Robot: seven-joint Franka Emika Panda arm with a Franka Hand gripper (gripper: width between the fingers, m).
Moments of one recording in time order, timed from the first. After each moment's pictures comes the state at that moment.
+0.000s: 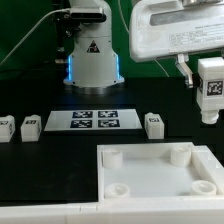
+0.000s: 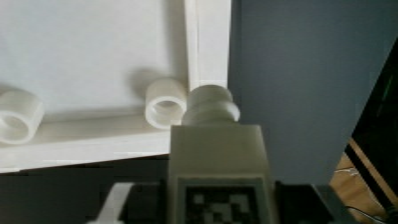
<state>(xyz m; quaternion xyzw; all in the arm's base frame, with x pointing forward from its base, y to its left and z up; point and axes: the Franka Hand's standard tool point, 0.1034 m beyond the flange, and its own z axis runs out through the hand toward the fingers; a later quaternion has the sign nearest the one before) 0.562 0.139 0.148 -0.98 0.02 -0.19 0.06</state>
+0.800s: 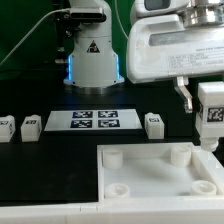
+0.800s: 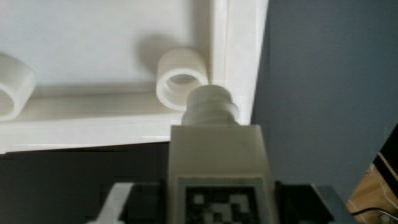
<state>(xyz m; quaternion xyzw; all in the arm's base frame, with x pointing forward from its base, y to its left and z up) 0.601 0.125 0.116 -0.98 0.01 -0.21 0.03</state>
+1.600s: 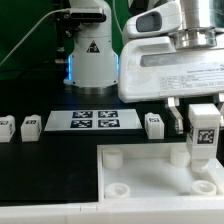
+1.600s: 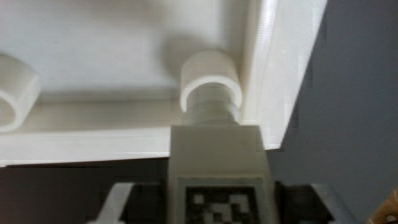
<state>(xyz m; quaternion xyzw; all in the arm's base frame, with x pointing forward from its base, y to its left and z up) 0.606 0.123 0.094 -0.98 0.00 -0.22 0.02</state>
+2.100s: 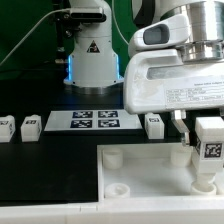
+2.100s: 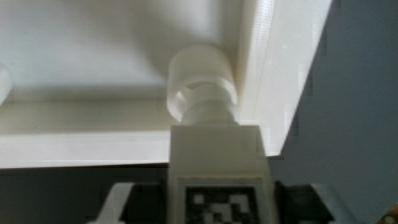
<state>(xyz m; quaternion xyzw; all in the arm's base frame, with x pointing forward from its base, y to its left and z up) 0.617 0.119 0.083 -0.98 0.00 -0.22 0.02</state>
